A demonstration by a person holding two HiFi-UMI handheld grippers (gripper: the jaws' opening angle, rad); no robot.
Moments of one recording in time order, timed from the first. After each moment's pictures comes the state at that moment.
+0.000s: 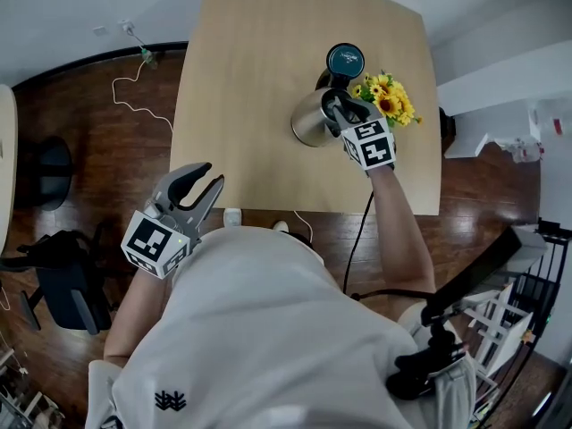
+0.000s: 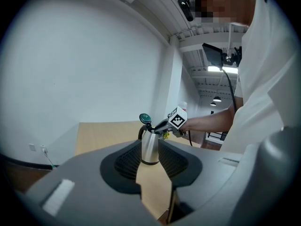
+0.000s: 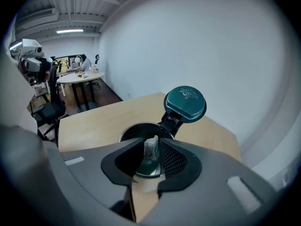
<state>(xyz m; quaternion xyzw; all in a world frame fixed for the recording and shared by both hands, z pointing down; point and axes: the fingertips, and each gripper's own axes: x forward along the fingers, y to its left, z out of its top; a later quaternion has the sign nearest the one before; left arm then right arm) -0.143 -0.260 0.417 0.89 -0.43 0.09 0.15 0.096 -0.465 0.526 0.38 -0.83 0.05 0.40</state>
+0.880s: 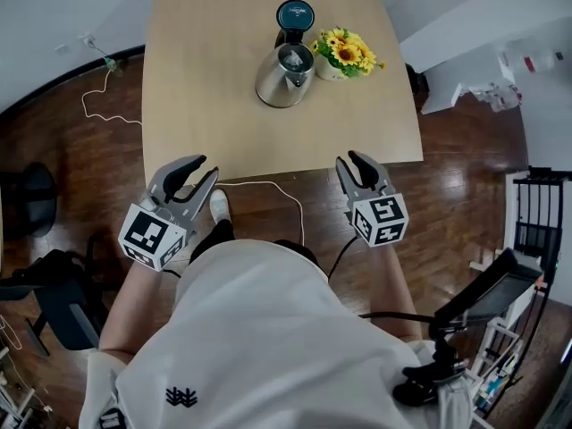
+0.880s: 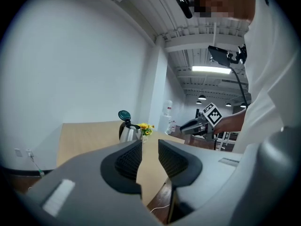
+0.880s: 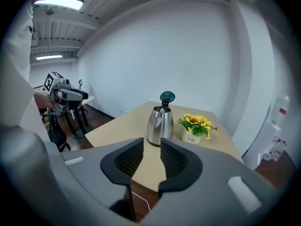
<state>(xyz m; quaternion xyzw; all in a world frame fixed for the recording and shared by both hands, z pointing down) -0.087 -0.195 0.430 0.92 -0.35 0.09 0.12 0.185 -0.211 0.475 0.49 -0.82 0.13 0.27</state>
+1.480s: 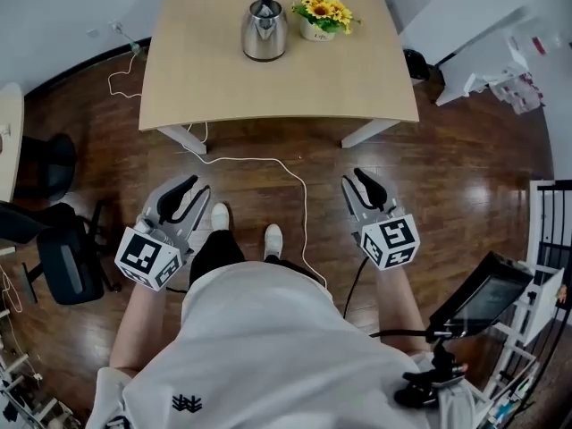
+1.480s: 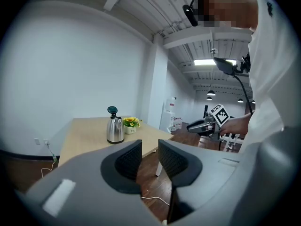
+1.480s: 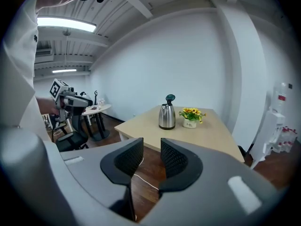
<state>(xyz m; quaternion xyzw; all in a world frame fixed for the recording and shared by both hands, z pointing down) 0.016 0.040 0.407 0.89 -0.43 0.11 0.13 0.300 0.013 0.458 0.45 -0.86 0.13 0.21</state>
